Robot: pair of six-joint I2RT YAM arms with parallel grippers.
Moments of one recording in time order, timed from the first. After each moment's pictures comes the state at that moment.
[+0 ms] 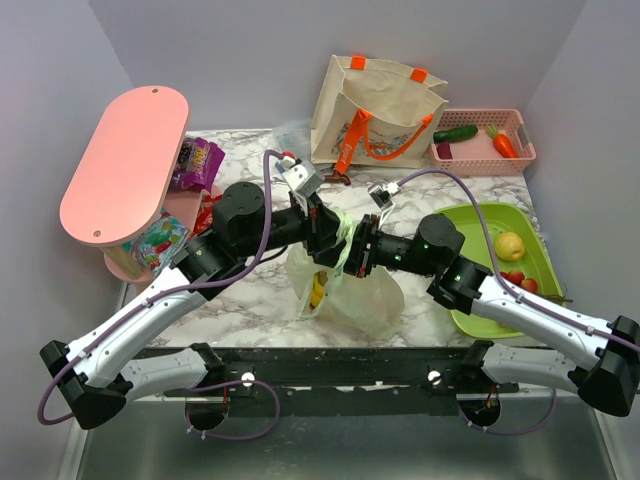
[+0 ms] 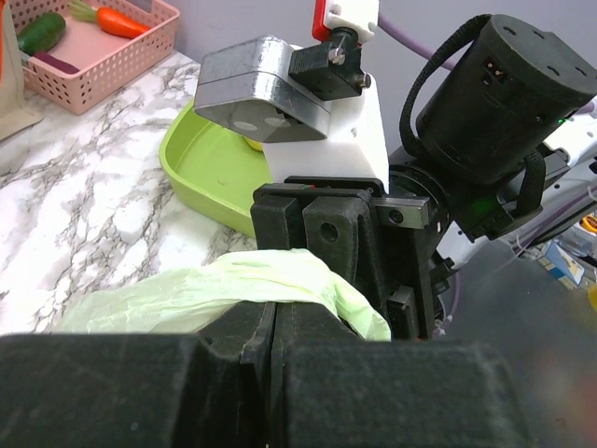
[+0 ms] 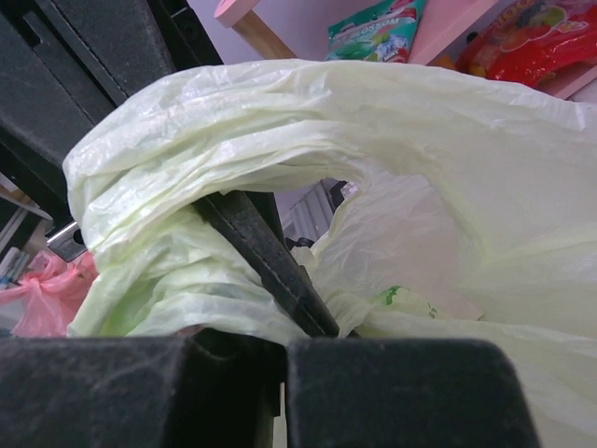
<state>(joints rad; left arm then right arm) -0.83 1.05 1.17 -0.17 0.39 -0.33 0.91 1.08 0.83 0.30 -0.41 0.74</state>
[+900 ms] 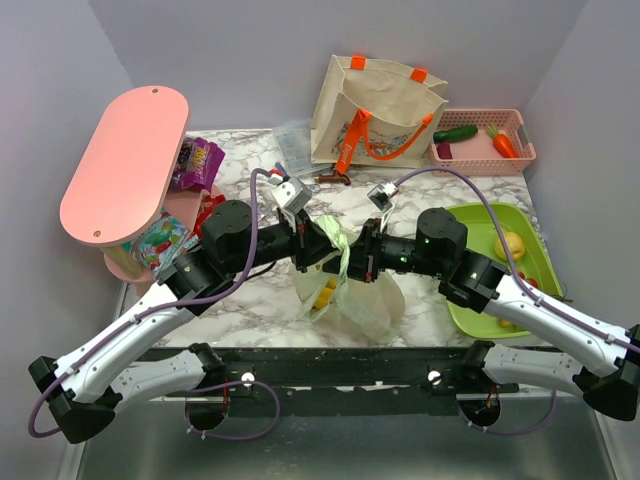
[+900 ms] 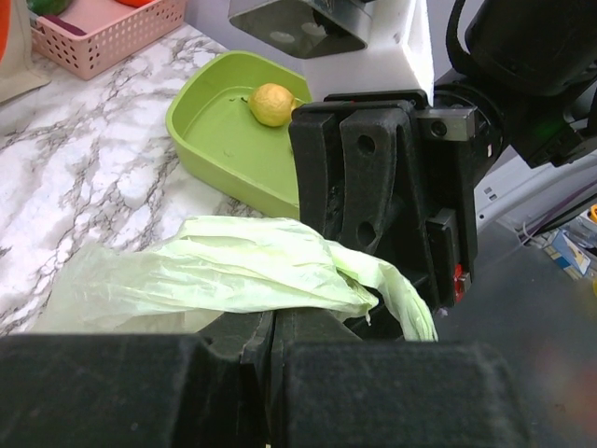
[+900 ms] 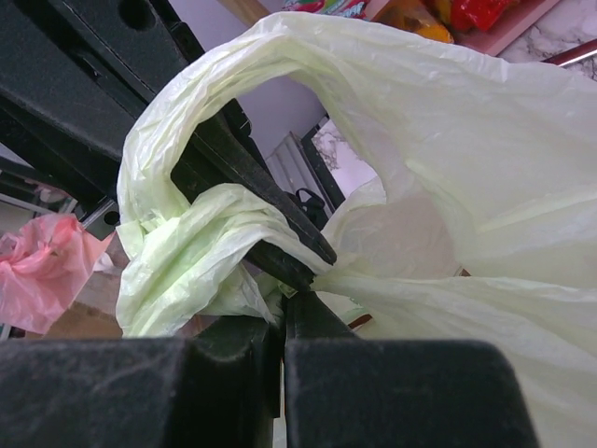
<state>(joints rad) -0.84 0.94 1.06 -0.20 0.35 -0.33 0.92 1.04 0.95 -0.03 -0.37 0.68</state>
